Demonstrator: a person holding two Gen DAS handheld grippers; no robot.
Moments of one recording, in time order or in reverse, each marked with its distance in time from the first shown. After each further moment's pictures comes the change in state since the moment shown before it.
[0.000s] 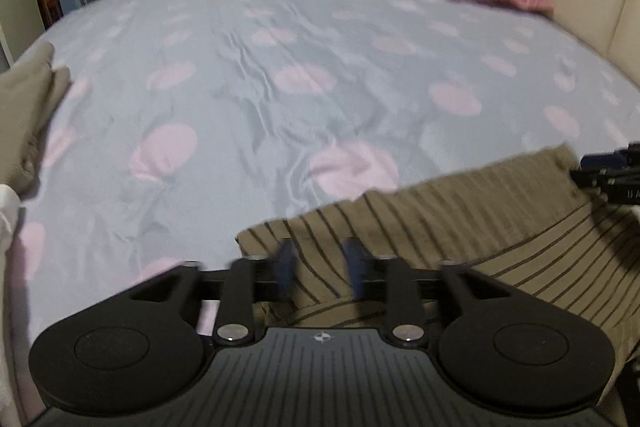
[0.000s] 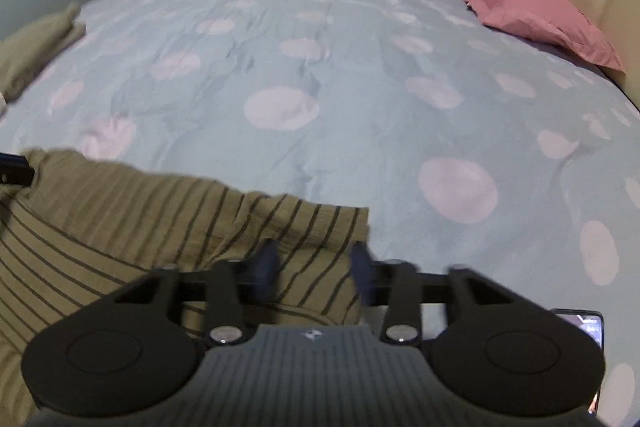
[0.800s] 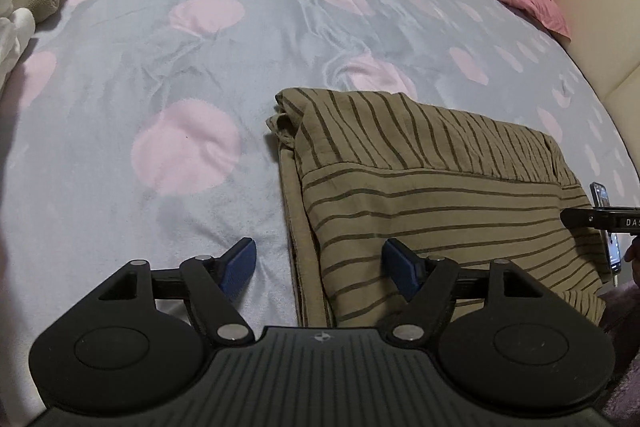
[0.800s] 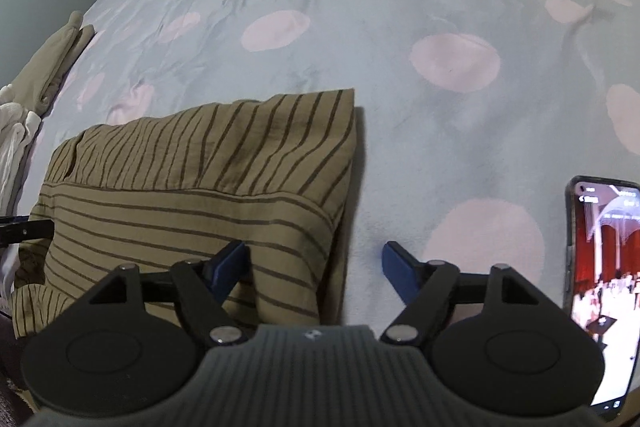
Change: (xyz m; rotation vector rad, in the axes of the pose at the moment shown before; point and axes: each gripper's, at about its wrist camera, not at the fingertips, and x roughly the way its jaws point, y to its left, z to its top) left arm 0.005 0.042 -0.045 -0.253 0.211 -0.132; right arm 0.000 -0.037 -0.029 0.172 0.248 0.176
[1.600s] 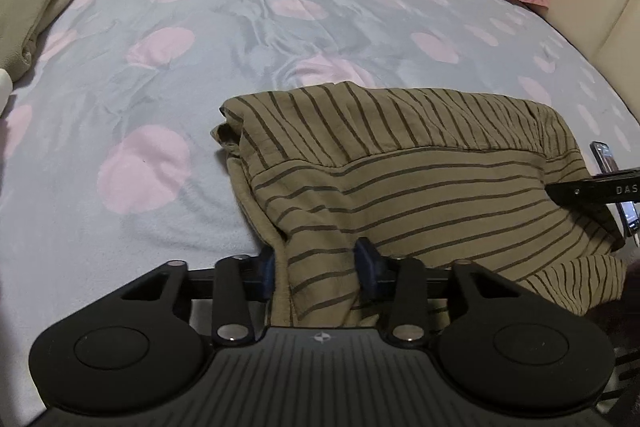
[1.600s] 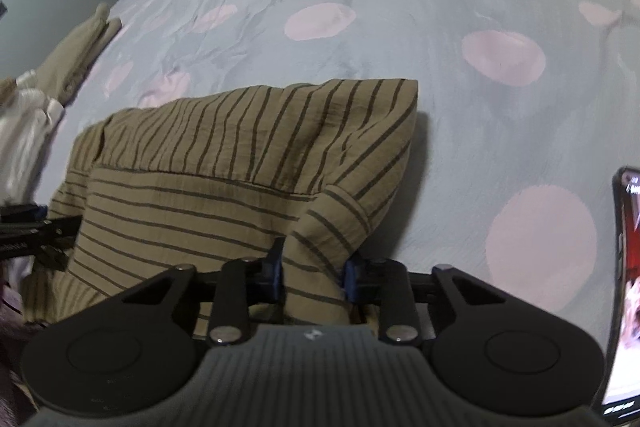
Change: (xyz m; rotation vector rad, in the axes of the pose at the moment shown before) left arm -0.001 -0.038 -0.016 0.140 -0.074 0.052; right arm 0.005 0.019 -0.012 0.007 -0.036 0.082
